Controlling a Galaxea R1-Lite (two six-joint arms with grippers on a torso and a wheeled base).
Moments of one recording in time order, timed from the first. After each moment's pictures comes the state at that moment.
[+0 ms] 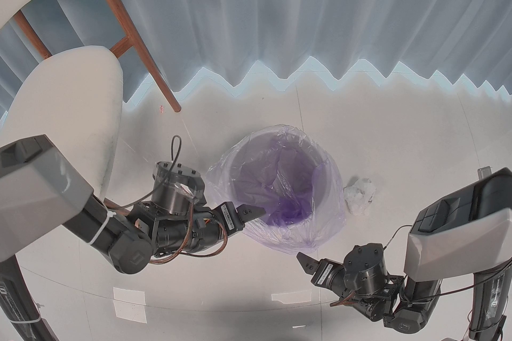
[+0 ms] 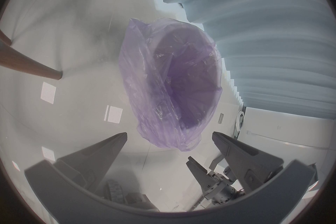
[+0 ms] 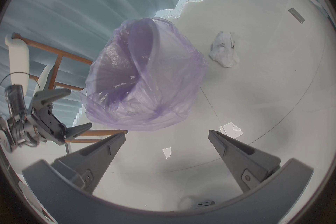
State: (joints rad) left arm -0.56 2.03 -0.78 -0.69 -0.19 -0.86; right arm 0.79 2.28 -0.35 -1.36 -0.35 0.90
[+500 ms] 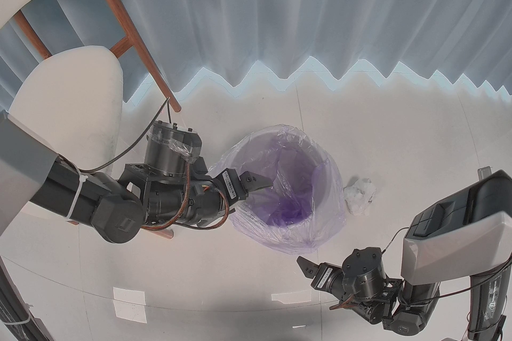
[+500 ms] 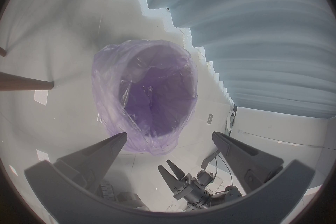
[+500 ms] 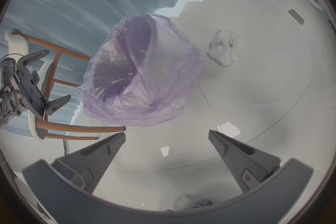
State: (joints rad) left arm -0.56 1.93 -0.97 -0.43 -0.25 -0.86; right arm 0.80 2.30 -0.34 -1.37 -0.36 0.89
